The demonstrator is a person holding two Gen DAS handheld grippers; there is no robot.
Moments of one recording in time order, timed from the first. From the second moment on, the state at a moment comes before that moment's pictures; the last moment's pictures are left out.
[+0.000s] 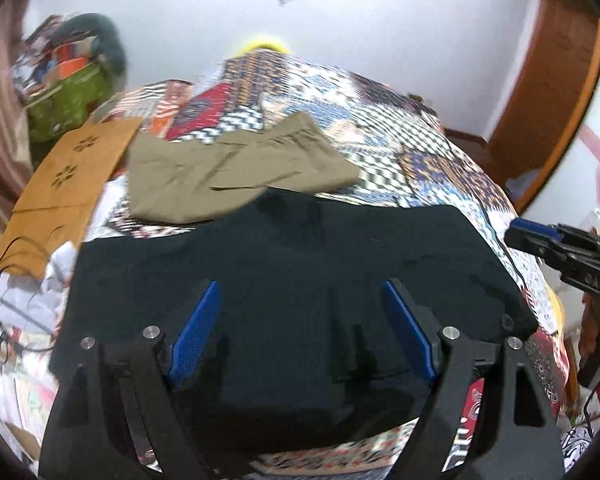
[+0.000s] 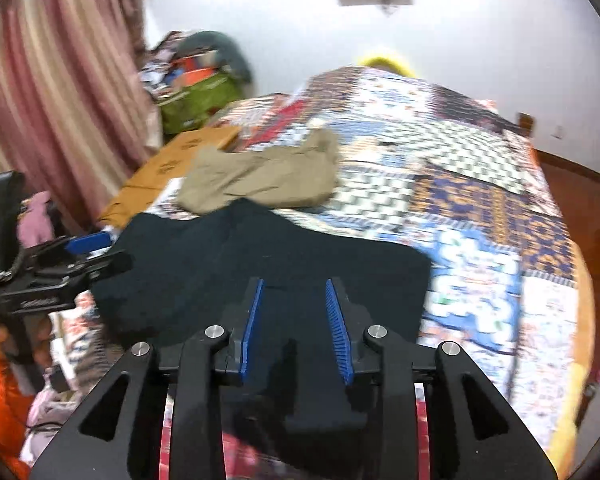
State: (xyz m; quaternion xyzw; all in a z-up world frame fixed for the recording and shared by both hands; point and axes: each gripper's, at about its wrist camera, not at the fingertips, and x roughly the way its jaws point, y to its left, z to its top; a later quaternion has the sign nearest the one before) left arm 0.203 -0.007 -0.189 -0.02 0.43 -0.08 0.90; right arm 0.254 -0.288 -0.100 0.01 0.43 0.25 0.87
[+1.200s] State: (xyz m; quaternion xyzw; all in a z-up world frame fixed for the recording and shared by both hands) left arm 0.153 0.020 -0.199 0.02 0.43 -0.01 0.90; right arm 0.226 -0.315 -0.109 0.00 0.46 0.23 0.86
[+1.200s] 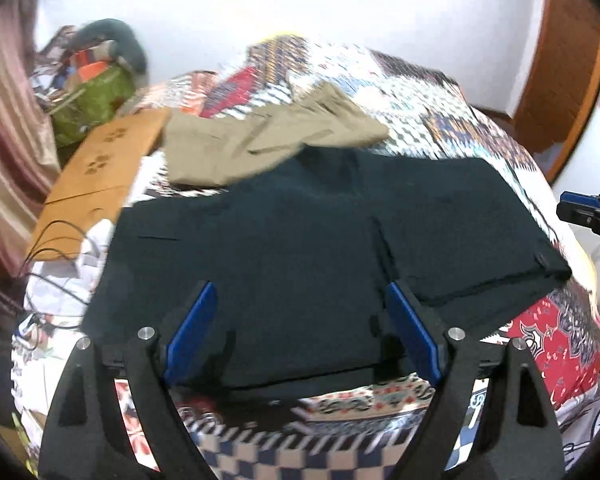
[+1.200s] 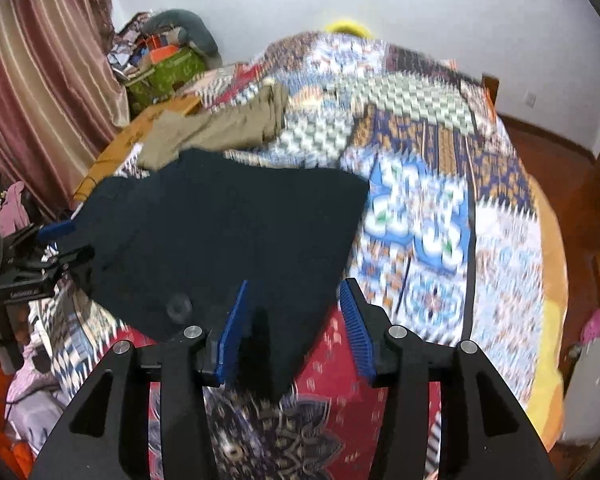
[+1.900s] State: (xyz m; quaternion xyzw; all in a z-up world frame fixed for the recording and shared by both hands) left arm 0.100 0.158 -0.254 -0.19 0.46 0.10 0.86; right arm 0.227 -0.203 -0.131 -0.08 0.47 0.32 0.82
